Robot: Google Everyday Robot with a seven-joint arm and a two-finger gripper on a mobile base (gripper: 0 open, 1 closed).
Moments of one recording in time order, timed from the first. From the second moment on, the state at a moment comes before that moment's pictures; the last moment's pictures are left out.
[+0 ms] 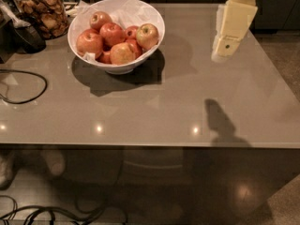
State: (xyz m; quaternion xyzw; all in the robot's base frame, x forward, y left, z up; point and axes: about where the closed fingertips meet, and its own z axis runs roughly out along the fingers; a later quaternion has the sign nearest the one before) arm 0.522 -0.134 1.054 -0.66 0.72 -0.10 0.22
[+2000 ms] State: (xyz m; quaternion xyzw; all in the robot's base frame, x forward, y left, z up) arm 0.649 -0.069 1.073 -0.64 0.72 -0.10 0.25
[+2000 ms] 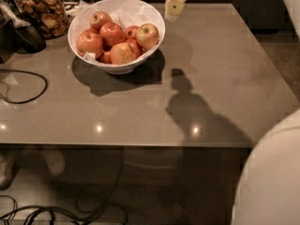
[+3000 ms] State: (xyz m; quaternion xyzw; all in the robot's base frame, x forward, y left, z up) arm 0.685 -0.045 1.054 -0.66 0.70 -0.09 0.24
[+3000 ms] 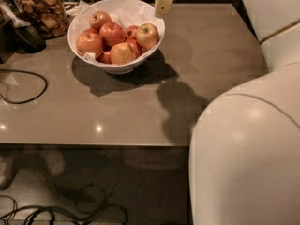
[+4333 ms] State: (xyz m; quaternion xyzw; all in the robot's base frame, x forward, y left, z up) arm 0.716 -0.023 0.996 -0.68 0.70 -0.06 0.19
